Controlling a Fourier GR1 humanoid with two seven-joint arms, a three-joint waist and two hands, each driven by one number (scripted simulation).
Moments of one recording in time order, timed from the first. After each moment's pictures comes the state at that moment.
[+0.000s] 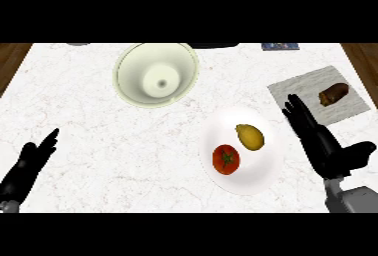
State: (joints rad) left arm 0.02 0.62 -0.19 -1.33 0.16 0.11 0.18; right arm -0.13 -0.46 0.29 -1.47 -0.44 -0.10 -0.11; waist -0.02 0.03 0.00
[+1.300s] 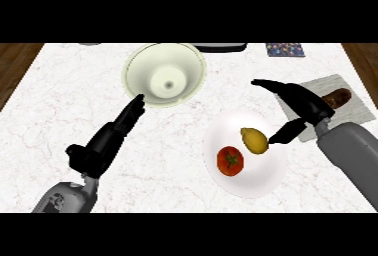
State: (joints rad) left arm -0.19 0.30 -0.34 -1.55 0.20 0.03 0.04; right arm -0.63 -0.61 0.56 -1.11 0.17 0.09 -0.04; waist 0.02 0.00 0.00
